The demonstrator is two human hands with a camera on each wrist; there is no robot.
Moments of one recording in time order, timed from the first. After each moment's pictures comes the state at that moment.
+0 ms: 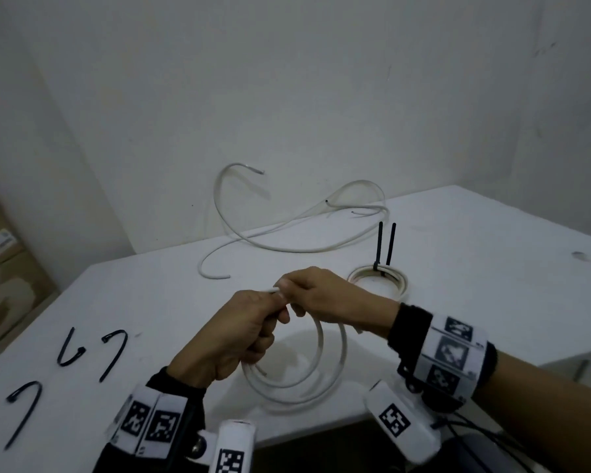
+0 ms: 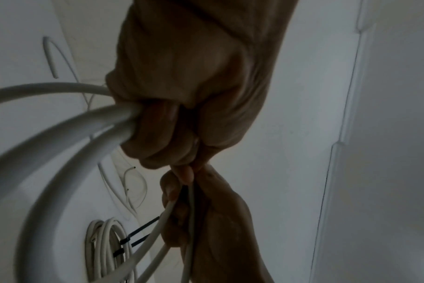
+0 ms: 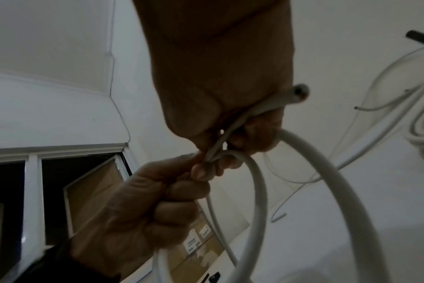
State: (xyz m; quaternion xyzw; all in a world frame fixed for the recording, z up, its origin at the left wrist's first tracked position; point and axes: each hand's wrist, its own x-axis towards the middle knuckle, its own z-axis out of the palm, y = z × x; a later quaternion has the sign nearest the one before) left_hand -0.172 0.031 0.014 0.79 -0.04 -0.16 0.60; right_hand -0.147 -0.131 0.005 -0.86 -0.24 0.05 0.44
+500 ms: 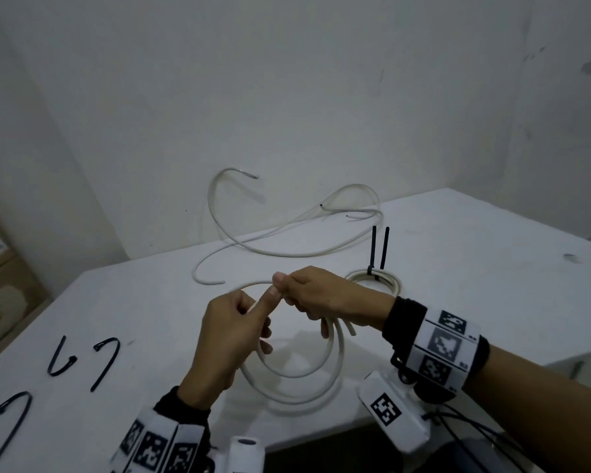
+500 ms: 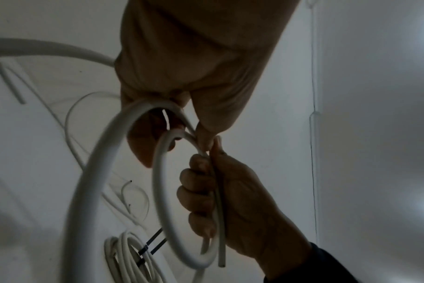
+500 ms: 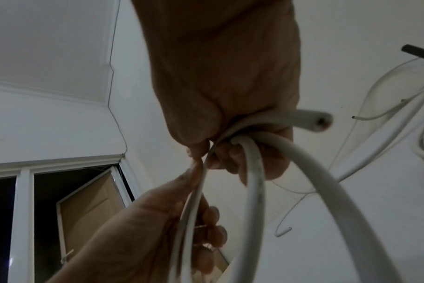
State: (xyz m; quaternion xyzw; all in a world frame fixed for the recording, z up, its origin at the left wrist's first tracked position) left_hand -0.172 0.018 -0.001 0.82 0.01 0.09 0.57; right_hand -0.143 -0.135 0.011 -0.85 -0.20 0.08 0.48
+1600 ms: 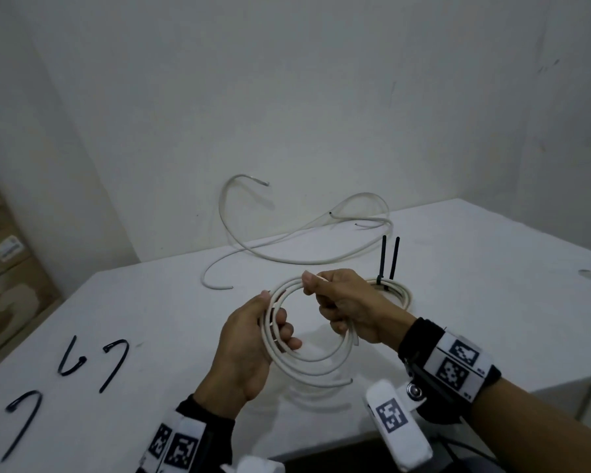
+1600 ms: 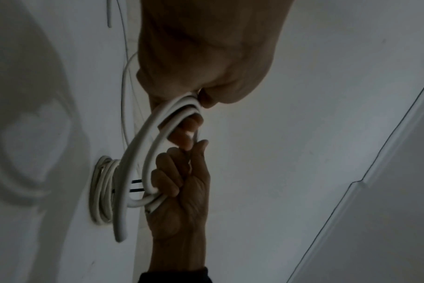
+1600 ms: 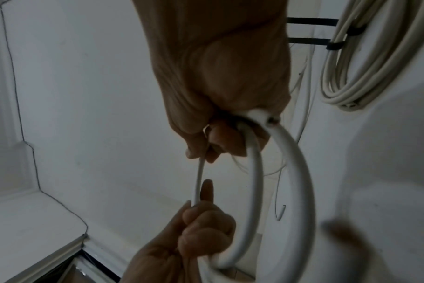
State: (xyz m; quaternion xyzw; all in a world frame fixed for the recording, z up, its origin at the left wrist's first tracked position) left_hand -0.167 0.012 -0.009 0.57 0.04 -0.05 0.82; right_hand -0.137 -0.146 -0.006 -0.68 -0.09 0.08 0.72
